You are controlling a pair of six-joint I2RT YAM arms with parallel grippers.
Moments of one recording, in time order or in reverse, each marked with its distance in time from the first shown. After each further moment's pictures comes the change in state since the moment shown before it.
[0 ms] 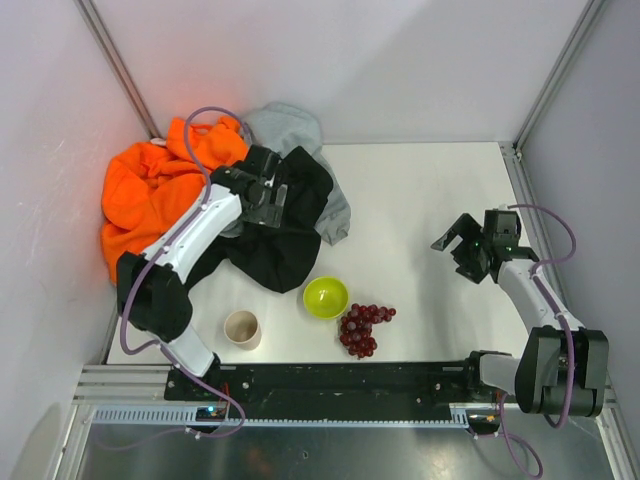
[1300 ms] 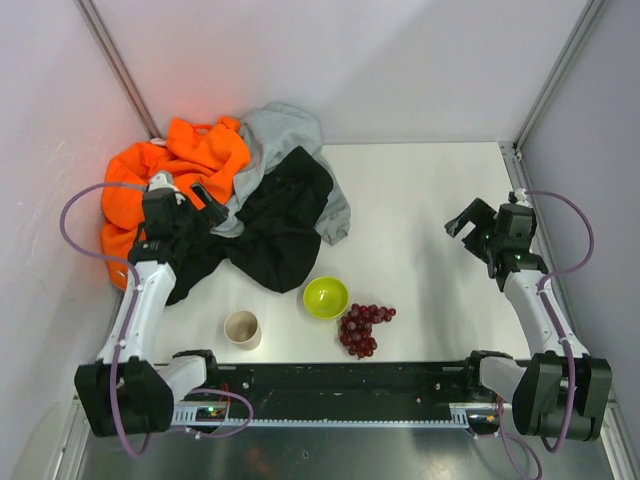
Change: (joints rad) left arm 0.497 -0.603 -0.631 0.599 0.447 -0.390; right arm -0.016 -0.117 -0.009 0.177 0.099 -0.108
